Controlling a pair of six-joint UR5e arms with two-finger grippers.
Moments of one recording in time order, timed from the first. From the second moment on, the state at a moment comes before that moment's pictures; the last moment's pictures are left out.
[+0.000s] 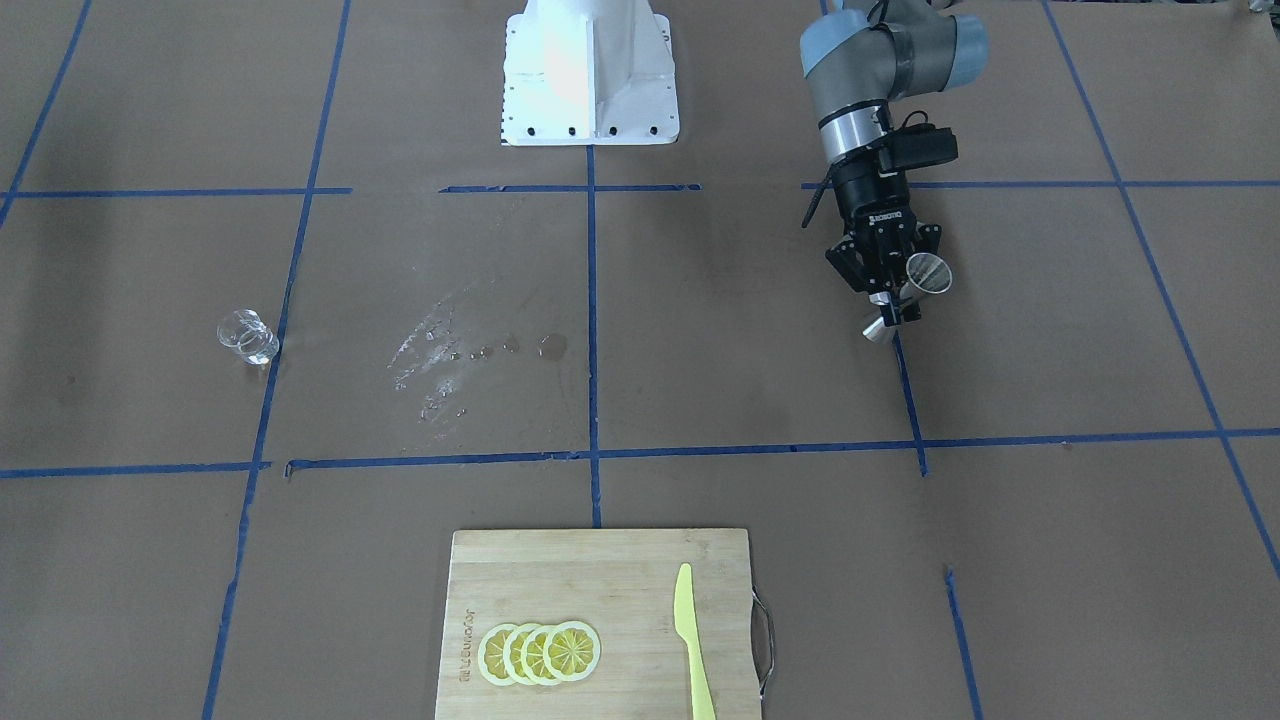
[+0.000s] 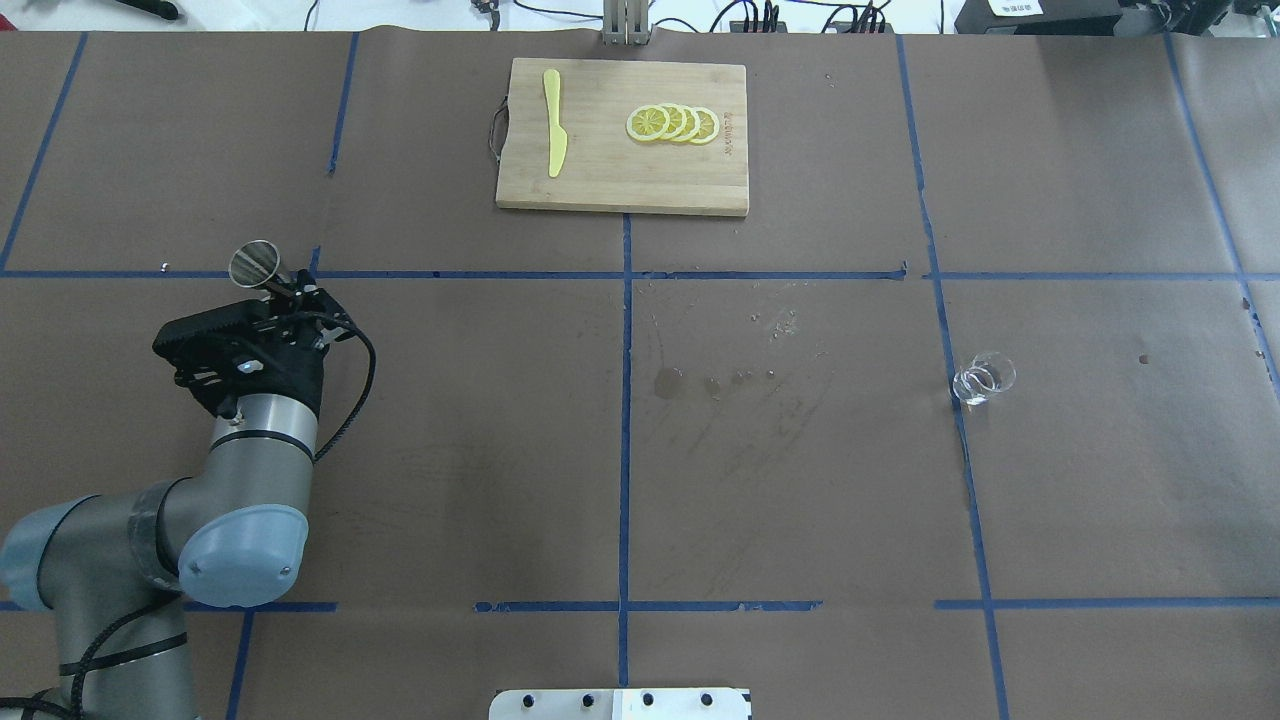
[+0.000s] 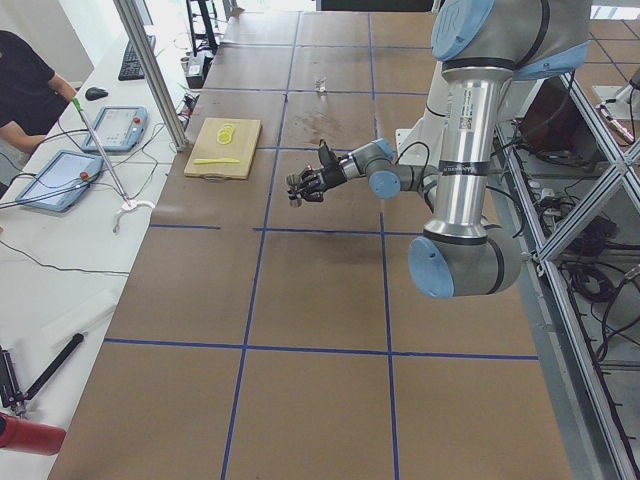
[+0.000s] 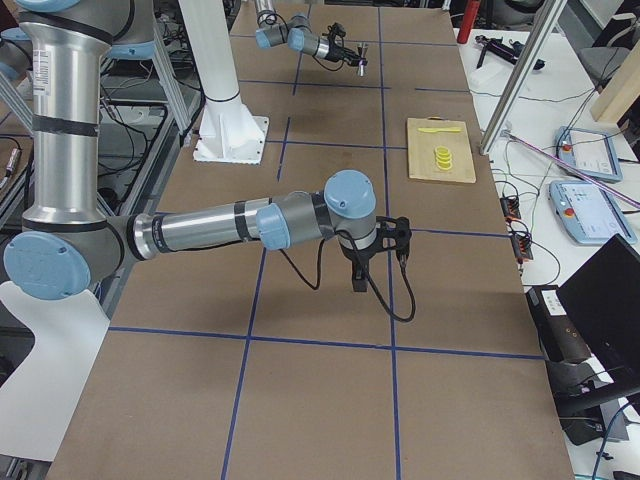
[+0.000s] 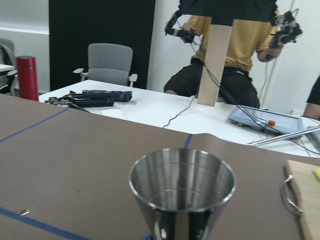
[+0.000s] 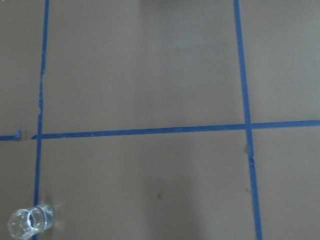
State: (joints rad) left arm -0.31 -1.75 -1.93 -1.85 -0.59 -1.62; right arm 1.51 -1.67 1.91 -1.45 2.44 0.37
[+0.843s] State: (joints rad) left arm -0.32 -1.83 -1.92 -2.25 -0.63 -0.97; right arm 1.22 -1.69 2.15 -1.33 2.26 0.77
